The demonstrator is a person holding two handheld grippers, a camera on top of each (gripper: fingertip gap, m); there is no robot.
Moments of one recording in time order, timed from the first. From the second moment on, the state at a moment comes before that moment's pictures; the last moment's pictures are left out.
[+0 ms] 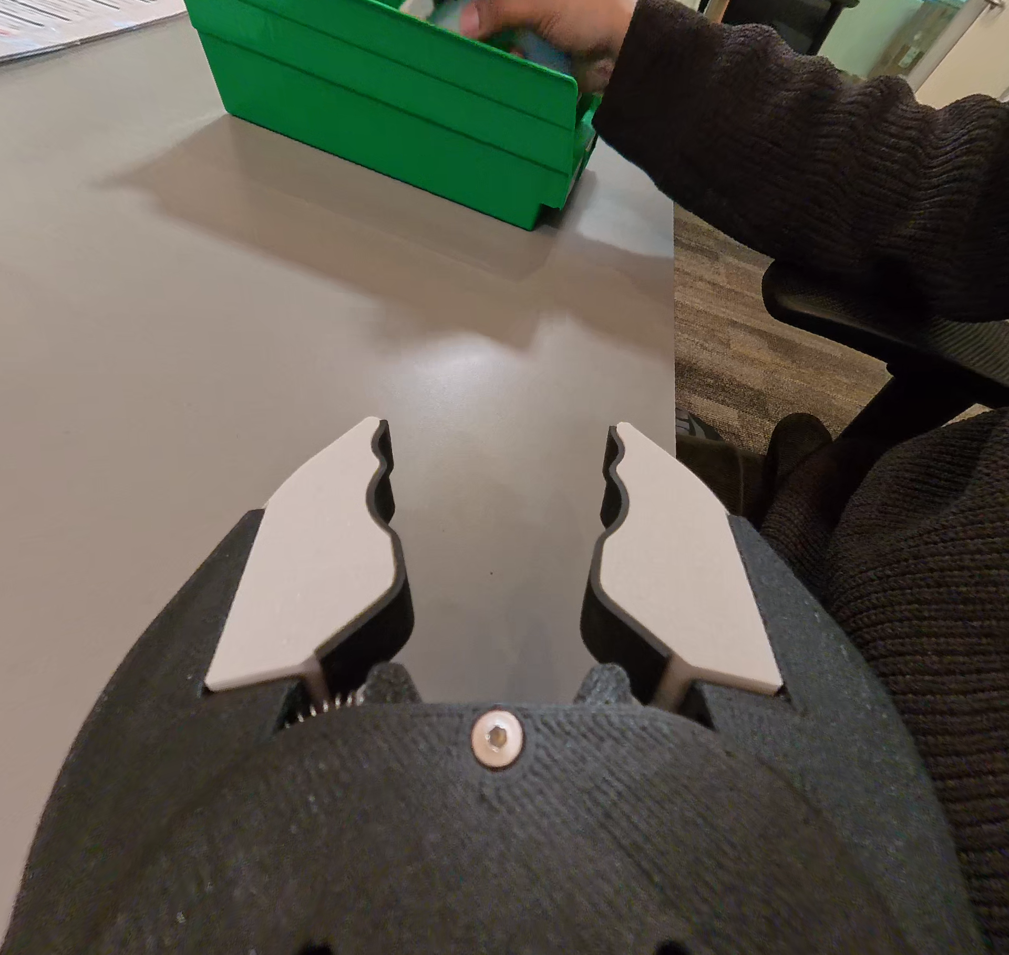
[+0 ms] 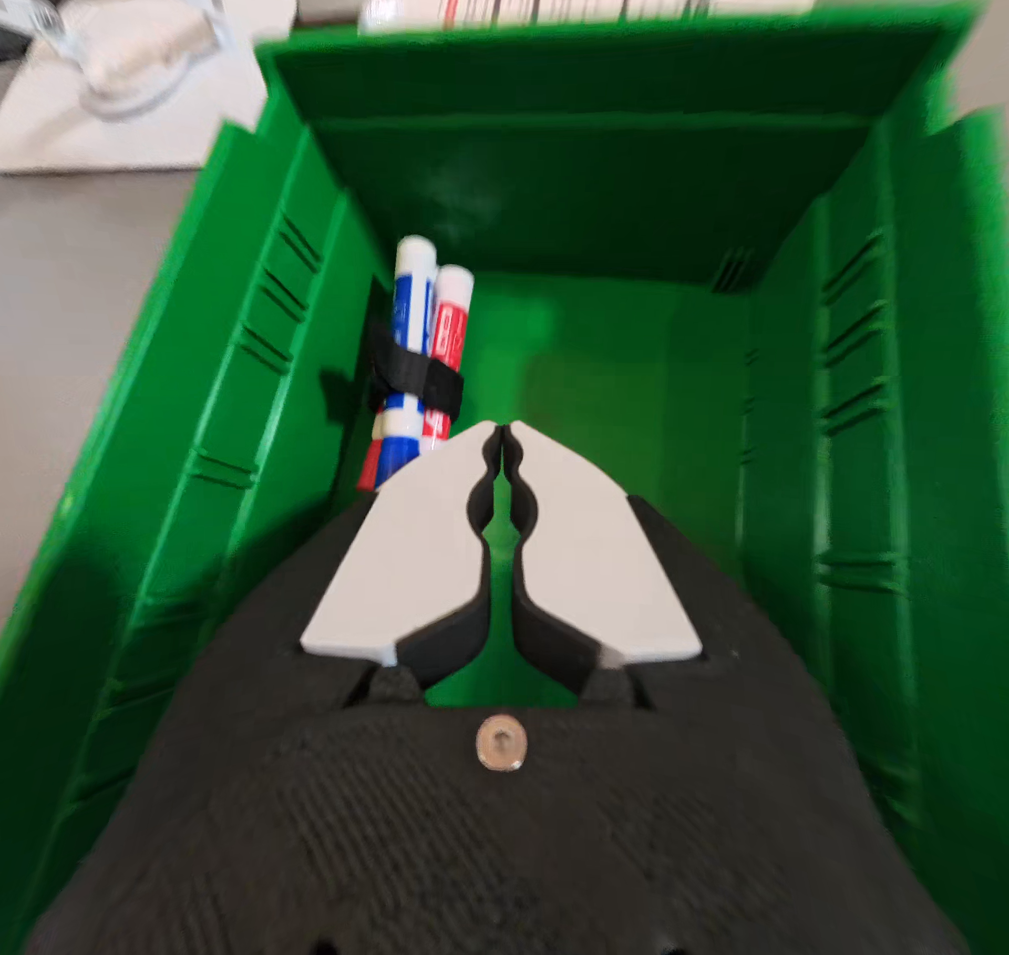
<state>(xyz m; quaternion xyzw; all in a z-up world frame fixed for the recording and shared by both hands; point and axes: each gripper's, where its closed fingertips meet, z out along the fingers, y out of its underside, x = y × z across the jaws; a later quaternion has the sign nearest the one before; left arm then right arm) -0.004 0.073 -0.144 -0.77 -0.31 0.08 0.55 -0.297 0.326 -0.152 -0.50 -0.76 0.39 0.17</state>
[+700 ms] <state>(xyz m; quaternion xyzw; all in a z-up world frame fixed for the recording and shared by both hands) -0.054 -0.075 -0.084 -0.56 -0.46 0.51 0.47 -0.128 0.095 -0.037 -0.23 -0.70 0.59 0.32</state>
